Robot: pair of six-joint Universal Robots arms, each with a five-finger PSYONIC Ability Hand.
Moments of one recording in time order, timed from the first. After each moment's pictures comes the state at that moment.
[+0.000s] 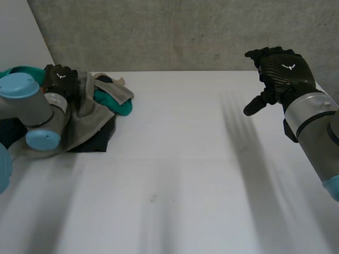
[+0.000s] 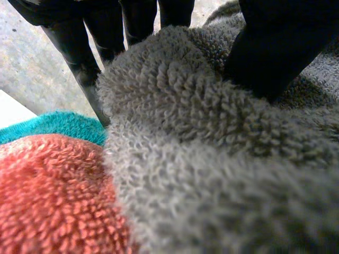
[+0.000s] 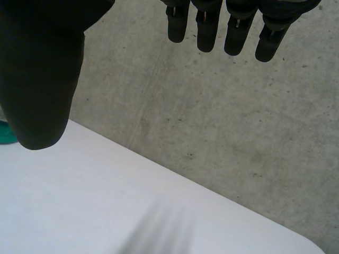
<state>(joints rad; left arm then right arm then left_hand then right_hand) 4.57 -2.54 -0.83 3.44 -1.55 3.73 1.95 -1.39 1.50 -0.10 1.58 3.06 1.02 1.15 1.12 1.18 0.90 0.22 0.21 0.21 0.21 0.05</state>
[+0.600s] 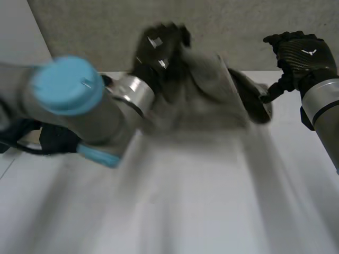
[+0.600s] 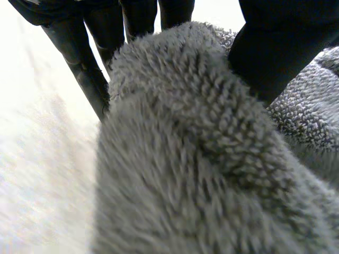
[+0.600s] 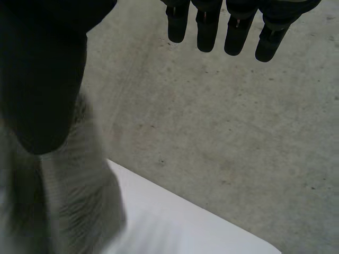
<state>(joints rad) 4.05 -2.15 -1.11 3.57 -1.48 3.11 1.89 -1.41 1.47 -0.10 1.58 3.03 1.03 1.17 1.16 1.20 0.90 0.22 0.21 0.21 0.21 0.05</state>
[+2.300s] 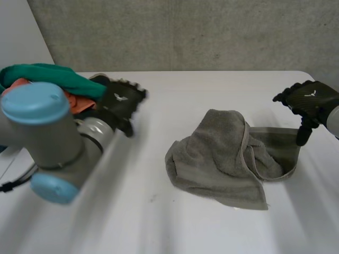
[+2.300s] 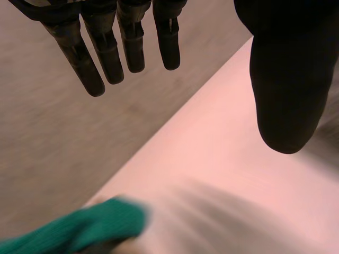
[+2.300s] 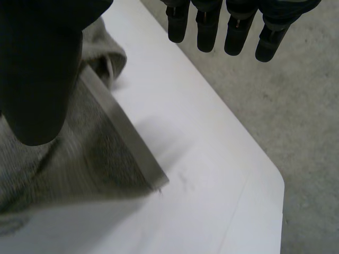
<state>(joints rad) 4.18 -1.99 -1.47 3.36 -1.50 3.54 1.62 -1.26 1.39 0.25 1.28 2.45 0.38 0.36 0.36 0.35 0.17 0.22 0.21 0.21 0.21 0.05</state>
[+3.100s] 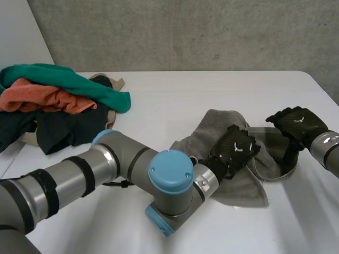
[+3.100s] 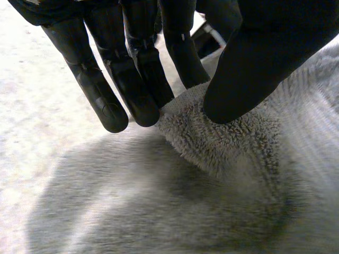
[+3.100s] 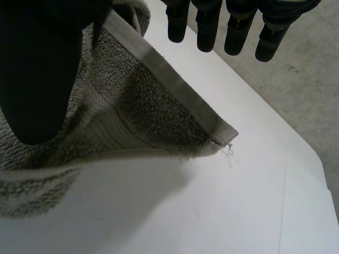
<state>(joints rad) 3.79 -2.56 -0.98 3.56 -1.35 3.65 1.61 -1.15 1.59 -0.04 1.27 2.53 1.16 1.19 1.19 1.20 0.97 0.22 0.21 0.21 0.21 0.05</state>
